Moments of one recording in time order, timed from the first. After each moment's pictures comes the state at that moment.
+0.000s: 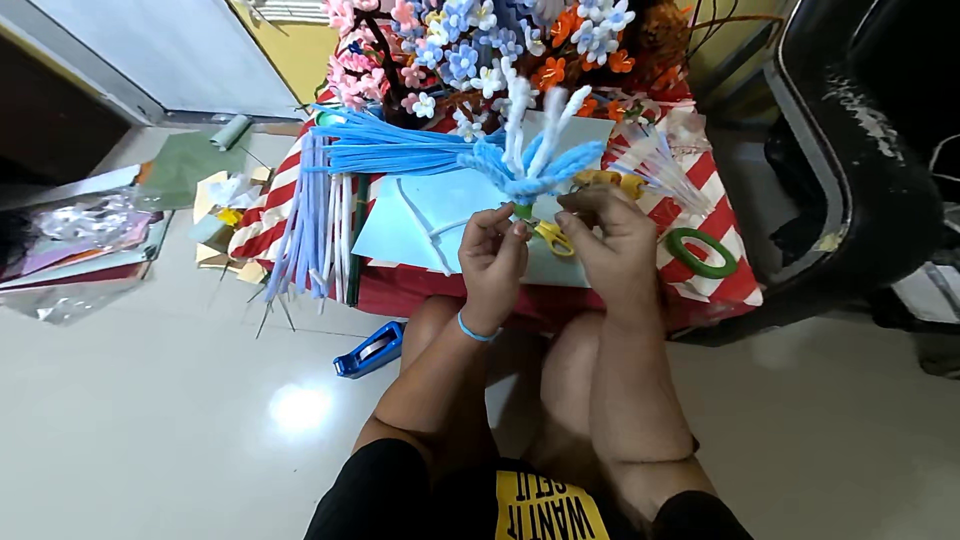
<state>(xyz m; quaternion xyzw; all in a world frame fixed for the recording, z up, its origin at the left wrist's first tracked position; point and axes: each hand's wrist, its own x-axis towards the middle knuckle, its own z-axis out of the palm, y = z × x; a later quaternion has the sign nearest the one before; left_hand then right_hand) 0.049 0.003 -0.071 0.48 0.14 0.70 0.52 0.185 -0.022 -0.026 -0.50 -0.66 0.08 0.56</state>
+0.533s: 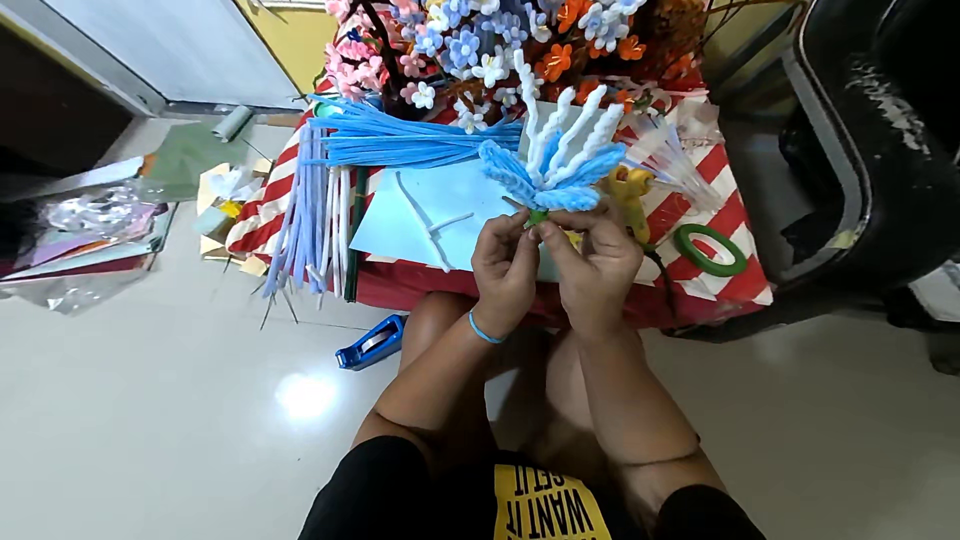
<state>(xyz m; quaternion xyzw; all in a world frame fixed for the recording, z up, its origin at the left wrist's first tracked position) 0.063 -0.002 -0.082 0.51 0.14 0.72 0.44 0.144 -0.028 -0.046 -0.40 -0.54 0.15 0.73</state>
